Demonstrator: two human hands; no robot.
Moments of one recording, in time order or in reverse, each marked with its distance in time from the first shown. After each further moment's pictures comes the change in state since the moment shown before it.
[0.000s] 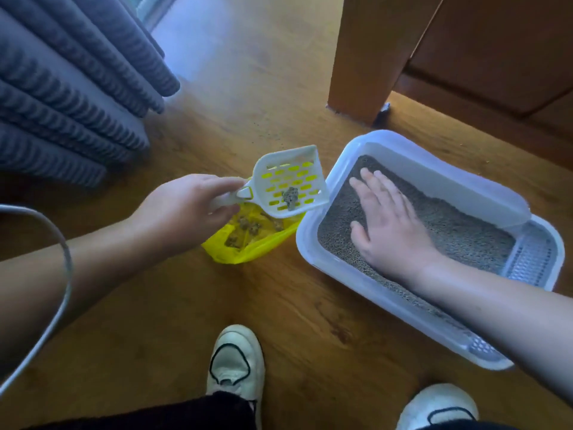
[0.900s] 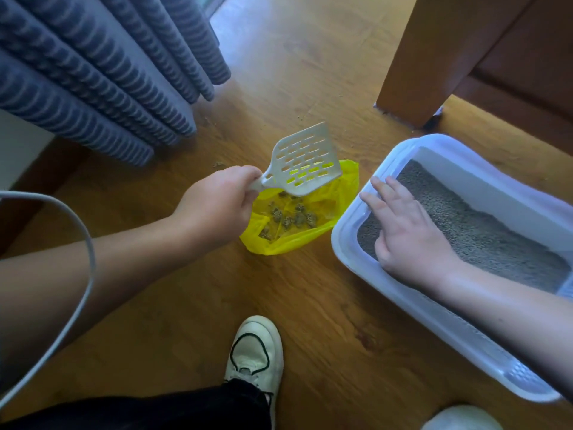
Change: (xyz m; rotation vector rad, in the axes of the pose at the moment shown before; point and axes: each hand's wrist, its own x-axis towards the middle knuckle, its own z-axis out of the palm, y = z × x) left_hand -0.014 -0.020 0.012 0.025 0.037 -0.141; right_hand 0.016 -0.018 0.020 0.002 -0.006 -0.197
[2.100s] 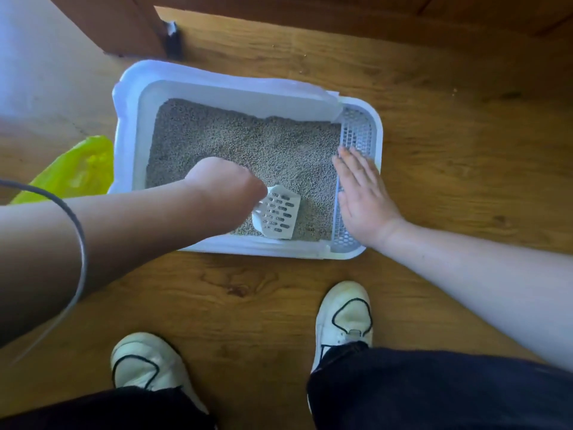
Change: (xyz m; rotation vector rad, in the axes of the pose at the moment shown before) left_hand 0.047 0.308 0.115 0.688 -0.541 0.893; right_hand -0.220 0.168 0.025 0.028 0.083 0.521
